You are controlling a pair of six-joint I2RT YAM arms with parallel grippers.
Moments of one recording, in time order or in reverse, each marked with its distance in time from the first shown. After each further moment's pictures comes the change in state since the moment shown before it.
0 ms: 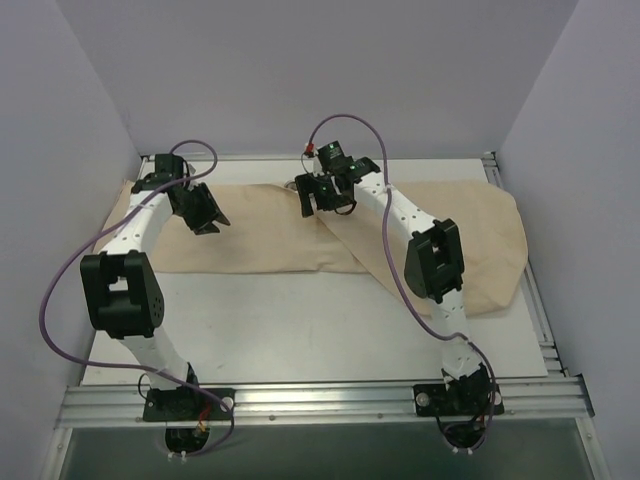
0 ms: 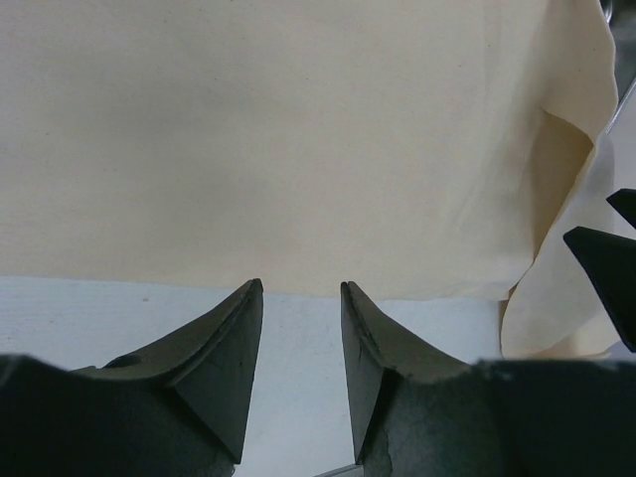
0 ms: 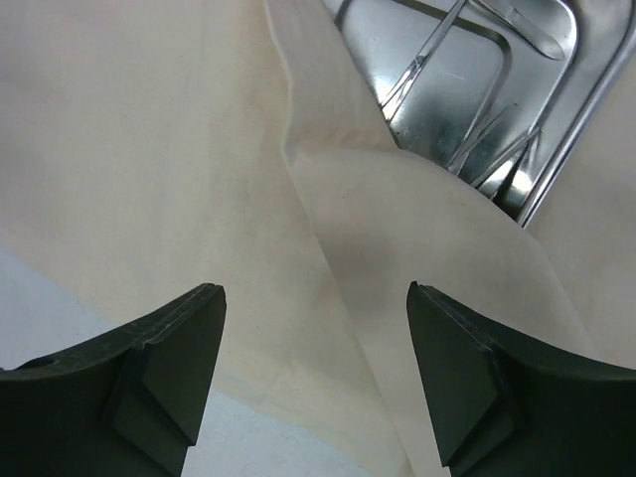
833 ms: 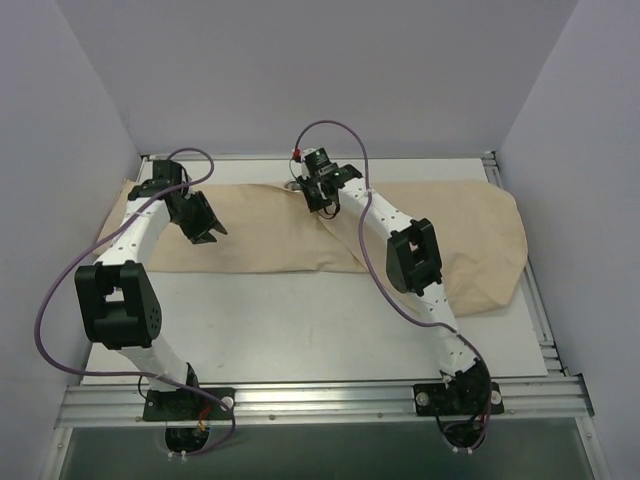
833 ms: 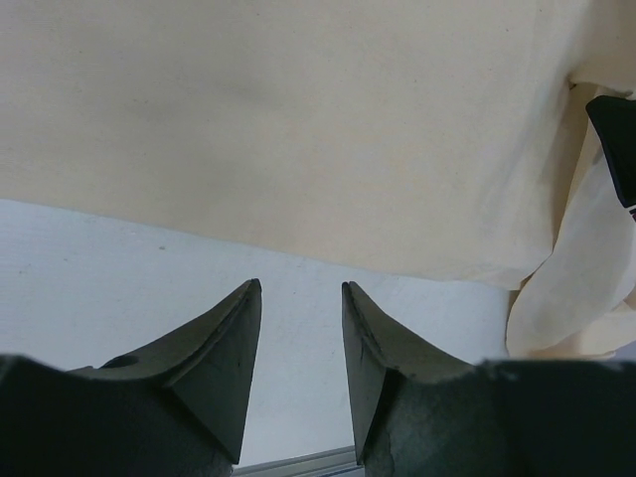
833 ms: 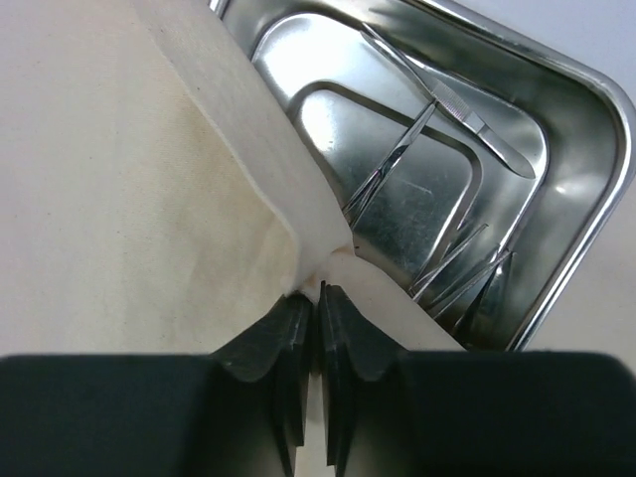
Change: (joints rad) left arm -0.001 -0.081 -0.075 -0.053 -0.042 -0.039; right arm 0.042 0.230 0.191 0.089 0.127 -0.121
